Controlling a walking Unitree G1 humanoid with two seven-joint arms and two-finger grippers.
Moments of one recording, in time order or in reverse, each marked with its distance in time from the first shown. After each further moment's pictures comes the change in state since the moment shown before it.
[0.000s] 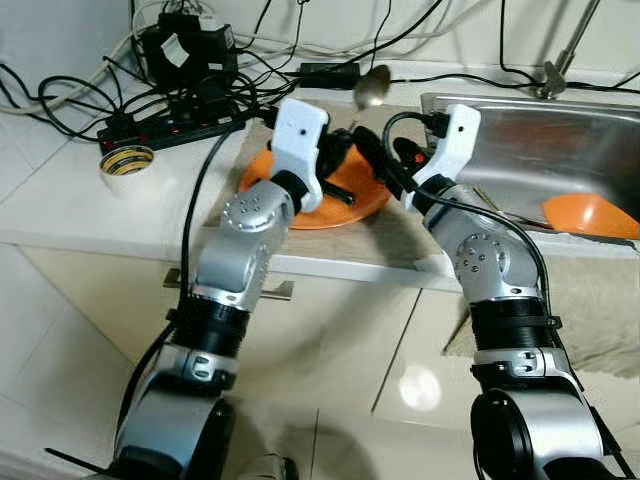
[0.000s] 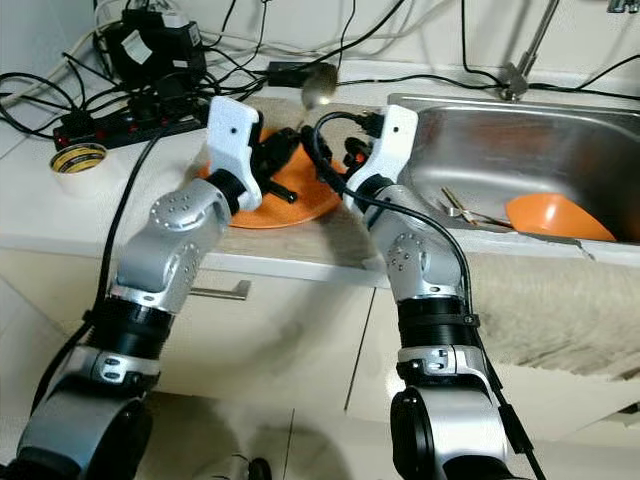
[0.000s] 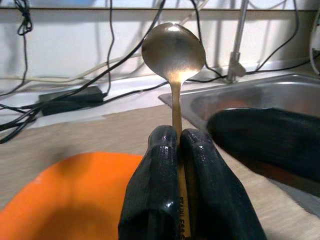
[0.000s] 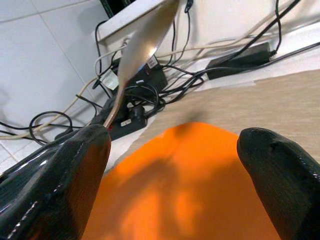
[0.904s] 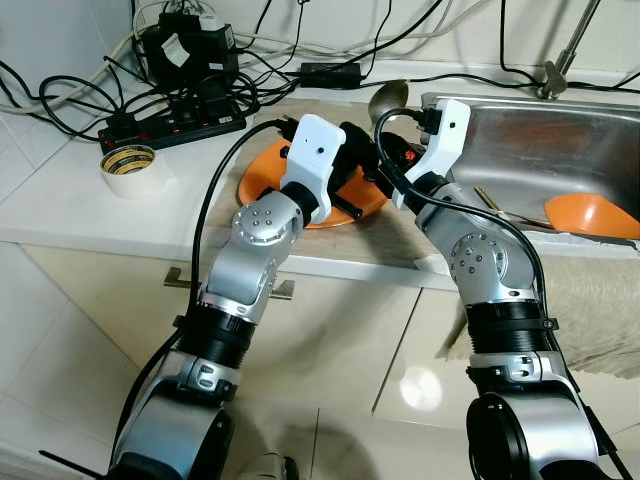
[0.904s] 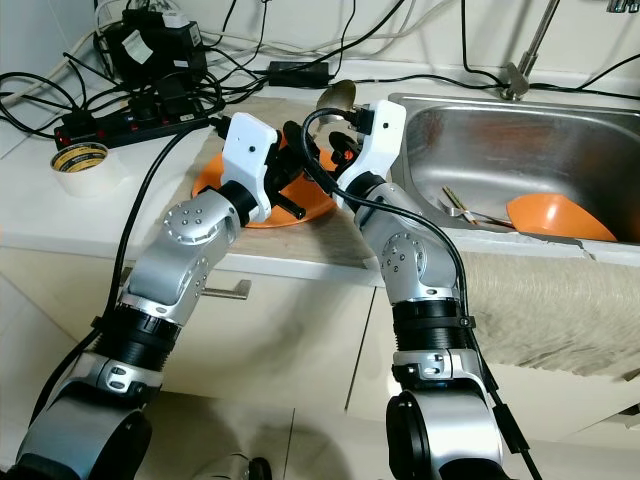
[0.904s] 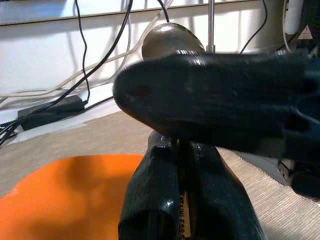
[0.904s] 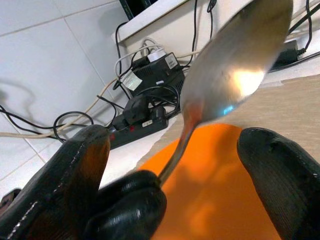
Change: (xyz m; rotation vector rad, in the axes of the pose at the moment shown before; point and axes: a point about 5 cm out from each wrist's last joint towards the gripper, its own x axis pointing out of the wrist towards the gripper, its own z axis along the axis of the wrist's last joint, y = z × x) left arm -0.008 -0.024 -0.014 0.102 -0.028 -0.096; right arm 0.001 0.012 0.002 0.034 -0.008 0.064
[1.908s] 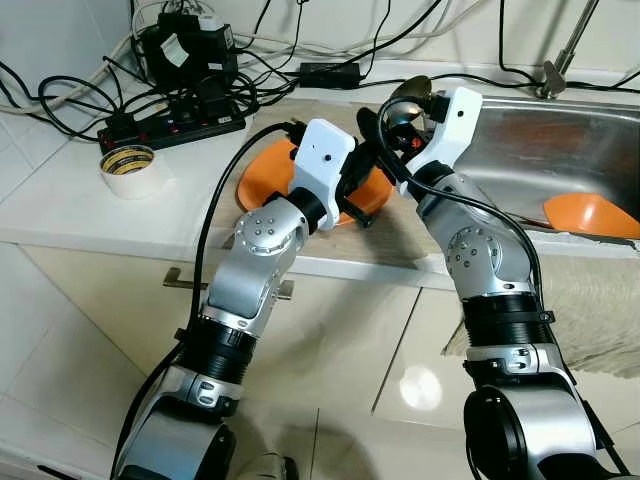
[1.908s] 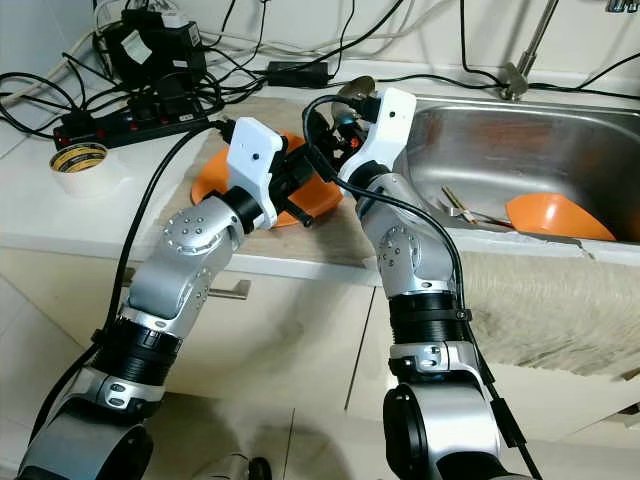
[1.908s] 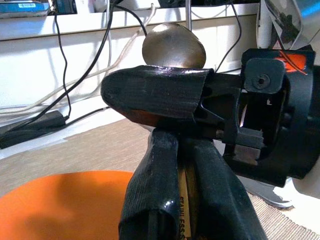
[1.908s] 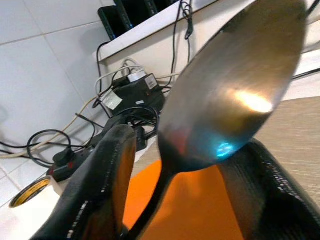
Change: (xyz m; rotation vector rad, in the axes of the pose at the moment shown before) left arm -0.002 -0.012 0.009 -0.004 -0.050 -0.069; right arm 0.004 -0.004 0.009 -0.054 -0.076 -0.093
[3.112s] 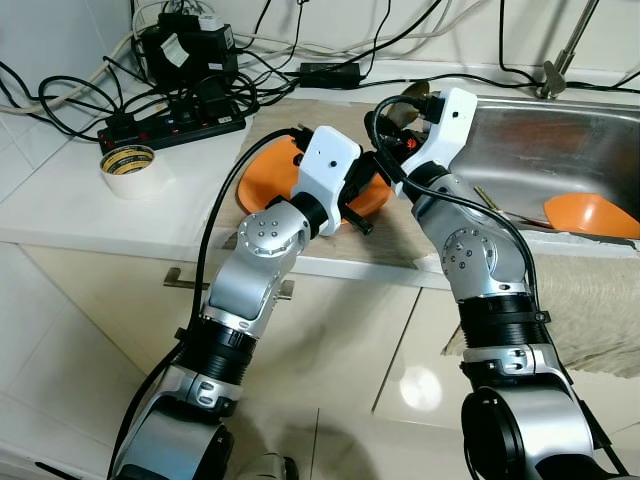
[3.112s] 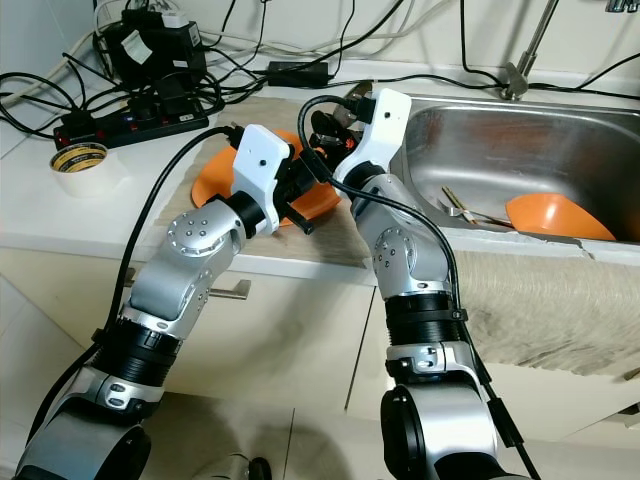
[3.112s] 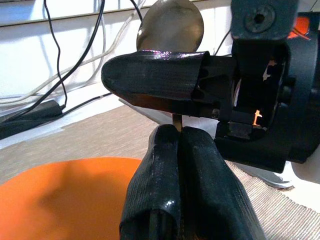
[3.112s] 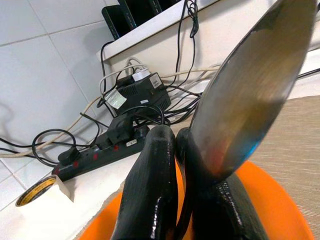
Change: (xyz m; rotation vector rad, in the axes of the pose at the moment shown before) left arm 0.000 -0.001 -0.007 0.027 0.061 -0.016; right arm 0.002 0.005 -0.003 0.000 0.001 0.008
